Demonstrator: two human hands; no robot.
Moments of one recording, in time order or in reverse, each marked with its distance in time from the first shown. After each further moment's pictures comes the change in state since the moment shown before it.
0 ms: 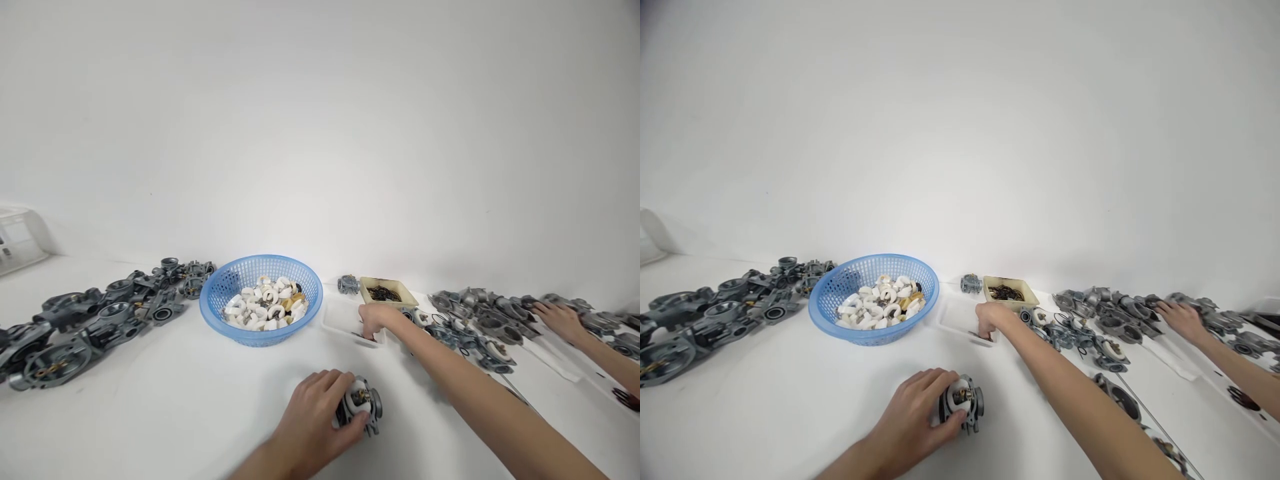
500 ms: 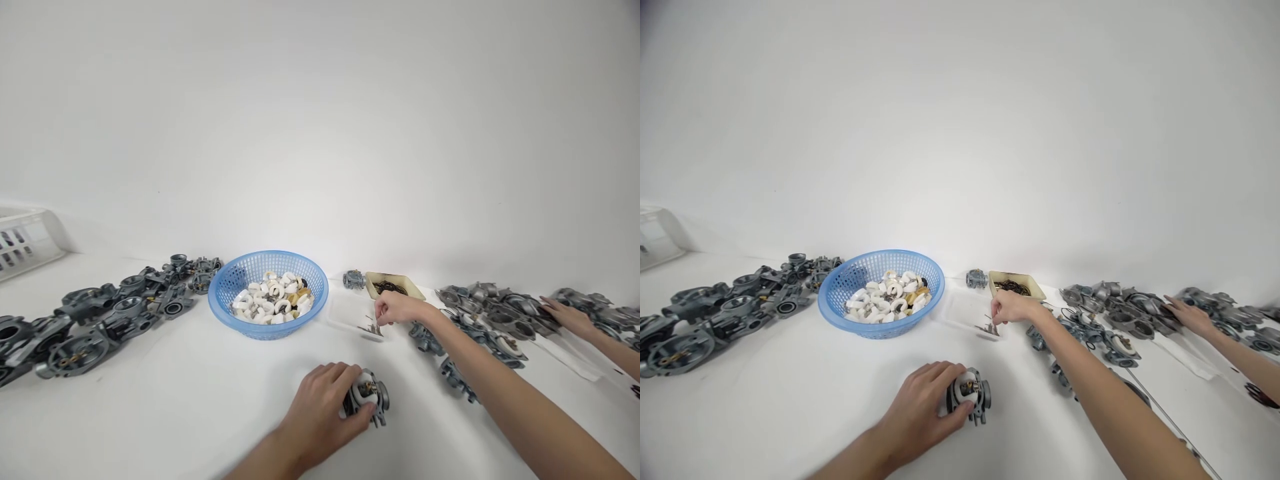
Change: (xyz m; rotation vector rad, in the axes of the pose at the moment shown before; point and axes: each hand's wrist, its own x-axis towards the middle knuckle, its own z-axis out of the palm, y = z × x) left_hand 0.002 0.002 -0.004 -0.002 -0.015 -0.001; right_hand -0.046 0.003 -0.053 0.144 -0.152 -0.155
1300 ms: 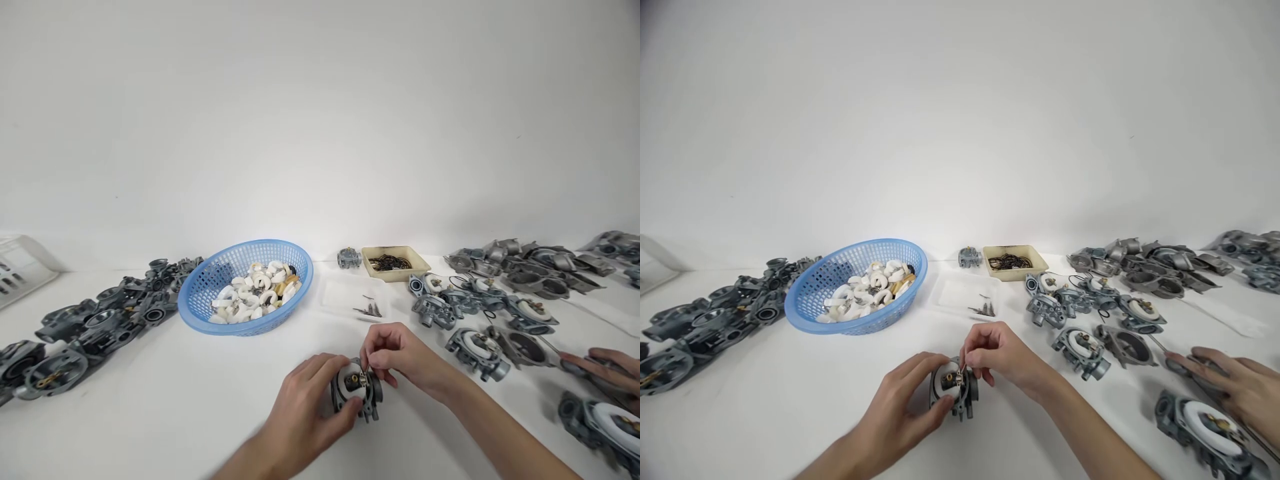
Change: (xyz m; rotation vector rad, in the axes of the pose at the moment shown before) left_hand 0.005 0.007 -0.009 -0.123 -0.059 -0.052; right_hand -0.099 0.035 0.092 0.726 -0.258 -0.254
